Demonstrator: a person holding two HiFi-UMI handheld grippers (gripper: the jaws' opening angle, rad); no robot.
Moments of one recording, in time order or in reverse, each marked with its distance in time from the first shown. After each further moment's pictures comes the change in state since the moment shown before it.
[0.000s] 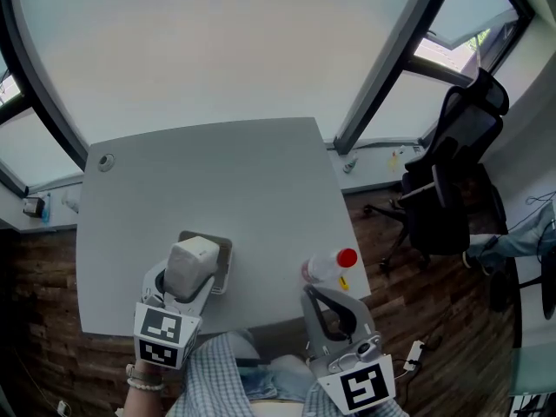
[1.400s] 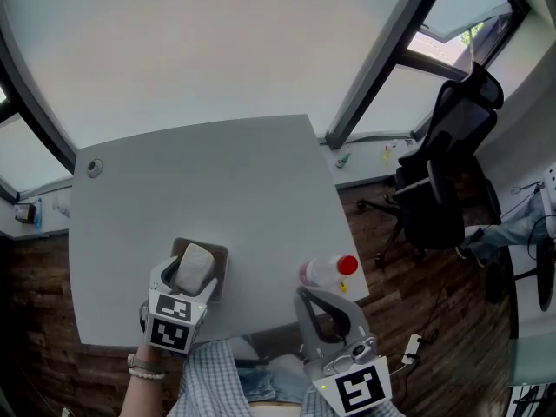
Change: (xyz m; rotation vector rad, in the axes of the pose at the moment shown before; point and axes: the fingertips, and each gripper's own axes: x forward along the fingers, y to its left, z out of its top) left arm 0.052 0.007 -0.045 0.009 0.206 -0.036; right arm 0.015 -0.002 -0.005 0.035 0.025 -0.023
